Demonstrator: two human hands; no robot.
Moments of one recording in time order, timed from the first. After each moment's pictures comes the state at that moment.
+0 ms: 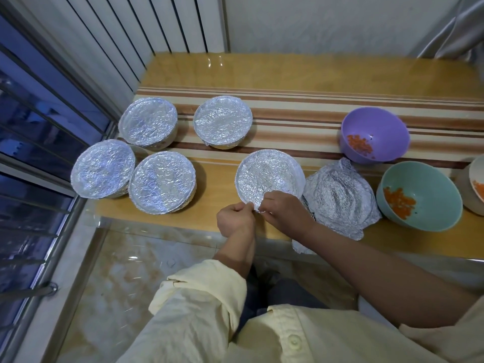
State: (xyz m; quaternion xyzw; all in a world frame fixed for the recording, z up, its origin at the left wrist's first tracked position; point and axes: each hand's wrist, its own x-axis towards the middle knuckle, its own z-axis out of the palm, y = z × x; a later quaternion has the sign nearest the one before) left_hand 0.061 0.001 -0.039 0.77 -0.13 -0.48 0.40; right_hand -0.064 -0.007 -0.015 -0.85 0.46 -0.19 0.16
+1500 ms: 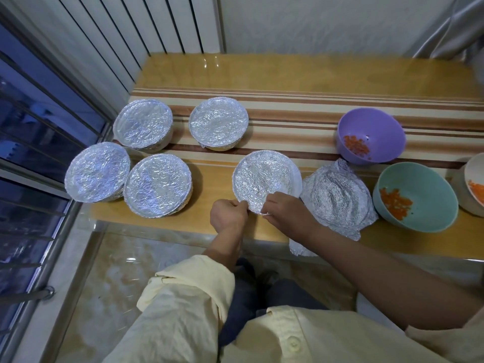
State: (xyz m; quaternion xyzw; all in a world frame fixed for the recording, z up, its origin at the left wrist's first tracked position) left_hand 0.073 -0.015 -0.019 0.82 -0.33 -0.41 0.23; right_hand -0.078 -0.007 -0.013 -0.86 0.46 -0.16 0.14
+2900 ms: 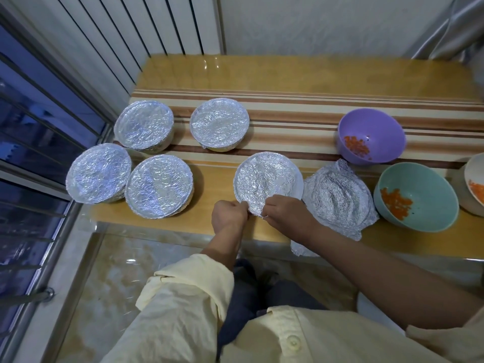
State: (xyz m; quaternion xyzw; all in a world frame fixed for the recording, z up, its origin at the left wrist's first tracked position) left_hand 0.082 -0.018 -0.029 0.80 -0.31 -0.46 0.23; right_hand -0.074 -0.007 -0.012 -0.88 0.44 -0.15 0.11
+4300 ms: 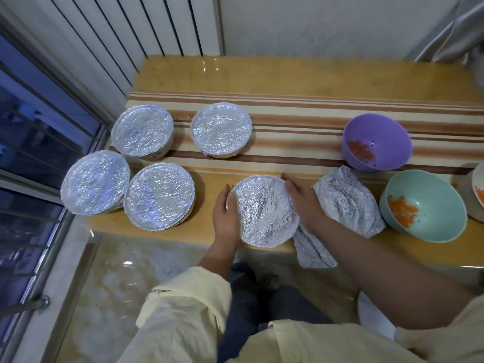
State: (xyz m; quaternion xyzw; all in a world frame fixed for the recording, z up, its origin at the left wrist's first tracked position) left_hand 0.093 -0.026 -0.028 0.68 -0.29 -0.52 0.44; right_hand -0.089 -0.047 -0.035 -0.40 0.64 -0.37 0.53
